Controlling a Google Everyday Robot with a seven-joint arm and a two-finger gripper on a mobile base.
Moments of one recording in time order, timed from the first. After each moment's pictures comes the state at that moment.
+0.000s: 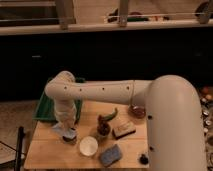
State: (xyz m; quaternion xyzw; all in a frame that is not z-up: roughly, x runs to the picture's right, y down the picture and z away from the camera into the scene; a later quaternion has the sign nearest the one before) arm -0.187 0.190 0.707 -0.17 -0.40 -0.79 0.44
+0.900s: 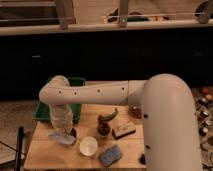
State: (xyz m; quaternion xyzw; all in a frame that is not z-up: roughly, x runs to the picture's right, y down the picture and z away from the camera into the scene) arm -0.194 0.213 0.694 -0.19 -0.41 -0.79 0.42
